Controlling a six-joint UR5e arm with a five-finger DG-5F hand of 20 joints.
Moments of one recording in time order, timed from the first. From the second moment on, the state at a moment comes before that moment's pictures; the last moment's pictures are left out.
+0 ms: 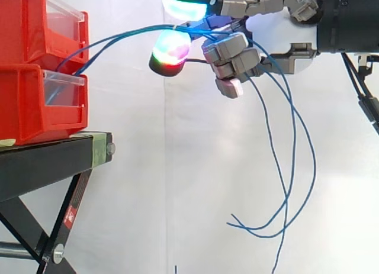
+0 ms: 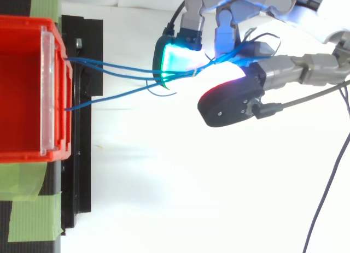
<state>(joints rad) 0.13 -1.81 -1.74 -2.65 -1.20 -0.54</state>
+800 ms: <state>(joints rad) 0.13 -1.81 -1.74 -2.65 -1.20 -0.54</state>
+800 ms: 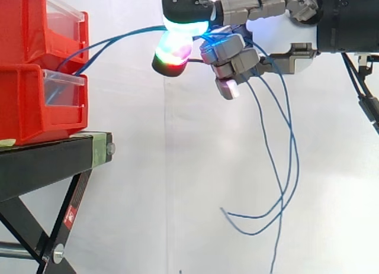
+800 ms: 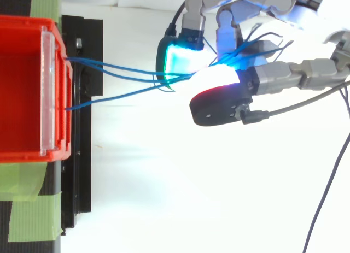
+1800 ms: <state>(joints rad) 0.13 -1.81 -1.74 -2.65 -1.20 -0.54</state>
